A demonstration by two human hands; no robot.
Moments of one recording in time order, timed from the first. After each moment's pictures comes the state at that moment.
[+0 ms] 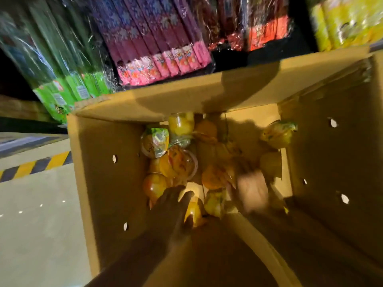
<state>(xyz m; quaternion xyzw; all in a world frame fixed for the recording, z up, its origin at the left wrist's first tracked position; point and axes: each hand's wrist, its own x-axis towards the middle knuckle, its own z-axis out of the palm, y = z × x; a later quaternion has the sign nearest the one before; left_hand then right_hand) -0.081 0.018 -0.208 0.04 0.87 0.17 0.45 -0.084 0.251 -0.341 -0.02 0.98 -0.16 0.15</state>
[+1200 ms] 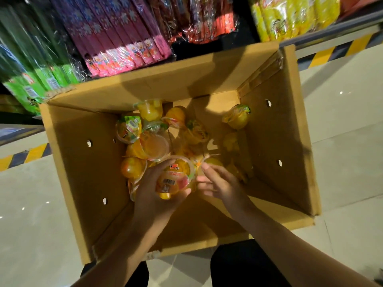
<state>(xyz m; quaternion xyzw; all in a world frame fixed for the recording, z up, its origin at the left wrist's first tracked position) -0.068 0.083 -0.143 -0.19 0.80 0.54 0.18 -0.089 0.263 -0.150 0.36 0.57 -0.62 0.39</state>
